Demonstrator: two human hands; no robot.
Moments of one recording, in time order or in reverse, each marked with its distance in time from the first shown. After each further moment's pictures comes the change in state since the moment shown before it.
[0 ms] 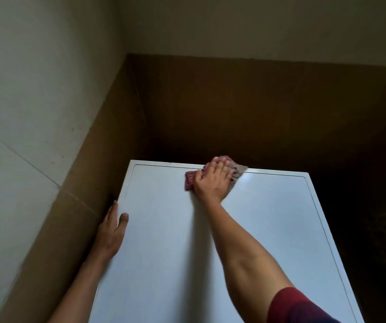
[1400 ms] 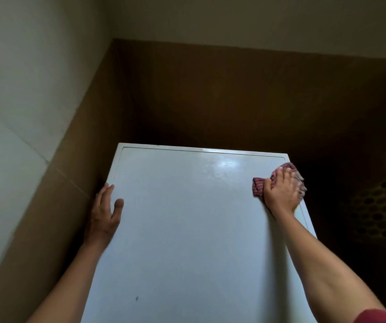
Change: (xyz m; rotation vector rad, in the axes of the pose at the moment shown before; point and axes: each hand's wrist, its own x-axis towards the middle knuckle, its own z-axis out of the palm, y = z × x) left_hand -0.022 -0.014 0.017 0.053 0.214 0.322; right_hand -0.032 0.236 -0.073 -0.139 0.071 0.195
